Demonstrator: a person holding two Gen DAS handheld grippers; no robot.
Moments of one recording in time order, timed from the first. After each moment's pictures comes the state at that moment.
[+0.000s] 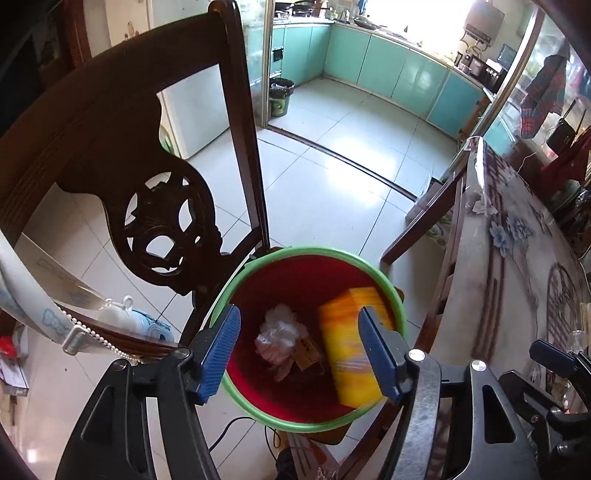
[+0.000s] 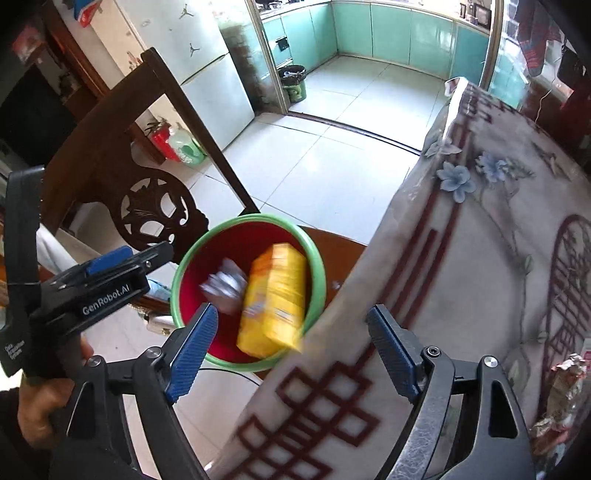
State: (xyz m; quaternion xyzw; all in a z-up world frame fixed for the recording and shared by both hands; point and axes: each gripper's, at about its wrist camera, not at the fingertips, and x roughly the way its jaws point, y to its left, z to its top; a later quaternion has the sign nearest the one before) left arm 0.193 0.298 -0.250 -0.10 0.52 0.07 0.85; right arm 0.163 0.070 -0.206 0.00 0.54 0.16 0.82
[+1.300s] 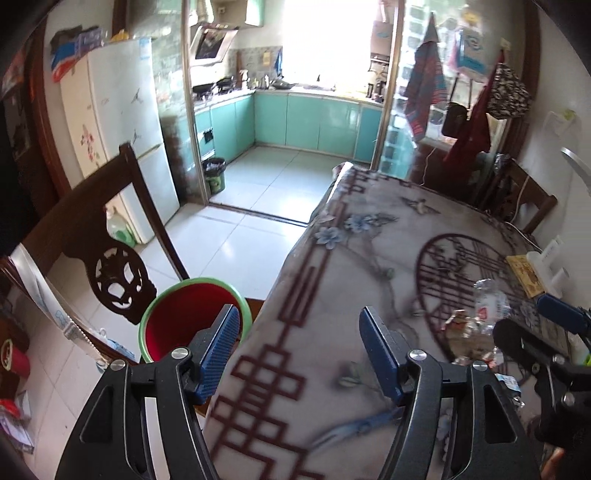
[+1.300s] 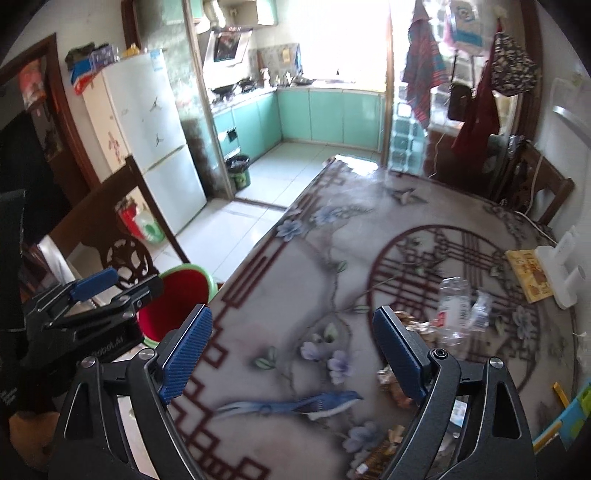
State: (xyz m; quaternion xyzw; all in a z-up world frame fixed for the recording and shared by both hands) left arm 0.039 0.053 -0.098 -0.01 0.39 -0.02 0.92; right arm 0.017 -0.121 -0.081 0.01 0.38 0.07 0.92
